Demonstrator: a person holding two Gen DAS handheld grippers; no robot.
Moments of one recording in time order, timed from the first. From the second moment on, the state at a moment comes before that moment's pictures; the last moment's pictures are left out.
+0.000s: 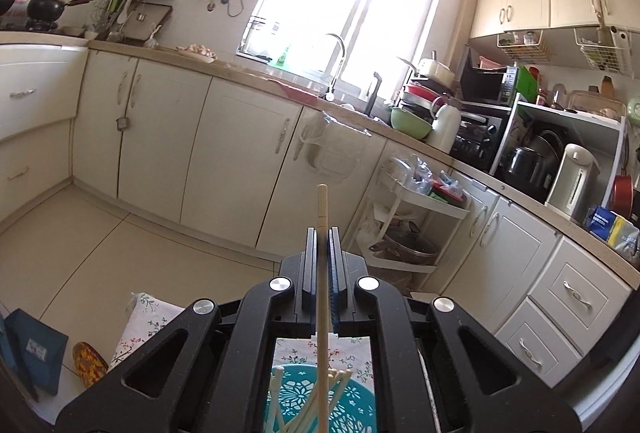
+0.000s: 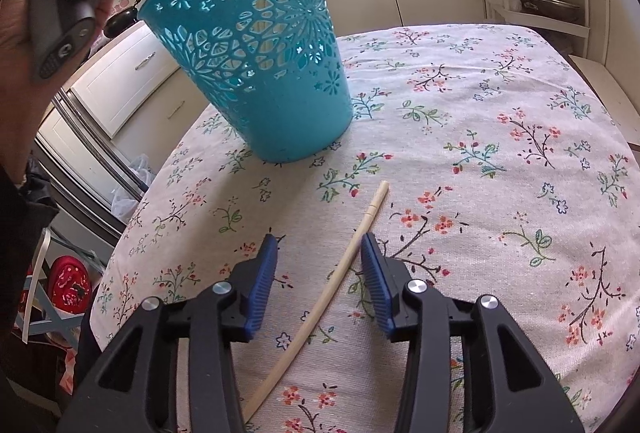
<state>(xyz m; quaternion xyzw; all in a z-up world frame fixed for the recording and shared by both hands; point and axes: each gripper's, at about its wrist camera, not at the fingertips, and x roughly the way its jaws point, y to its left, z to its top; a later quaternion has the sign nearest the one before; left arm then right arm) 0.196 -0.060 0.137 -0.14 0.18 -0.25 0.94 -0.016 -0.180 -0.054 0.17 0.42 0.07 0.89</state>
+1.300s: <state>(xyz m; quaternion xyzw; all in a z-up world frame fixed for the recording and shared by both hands) 0.086 -0.005 -0.029 0.06 0.35 -0.12 0.93 -0.002 -0.158 -0.049 0.04 0.45 0.01 0.89</state>
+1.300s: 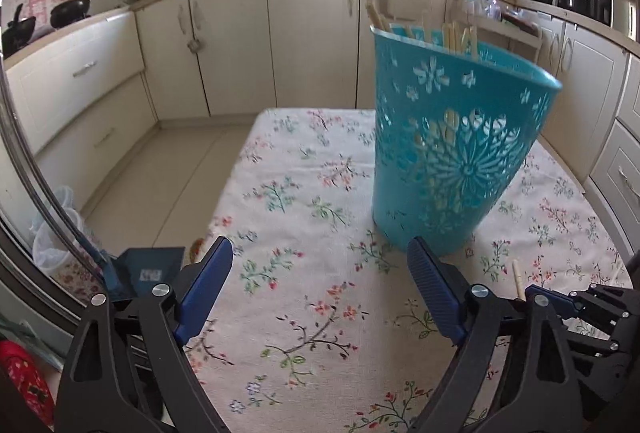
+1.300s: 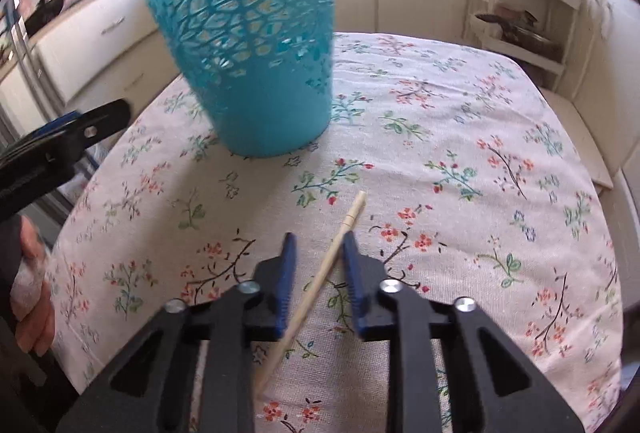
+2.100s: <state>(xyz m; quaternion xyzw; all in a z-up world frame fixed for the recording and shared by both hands) 0.097 -0.016 -0.061 0.06 0.40 -0.11 0.91 -0.015 -0.148 -0.047 0.02 0.48 0.07 0.87</state>
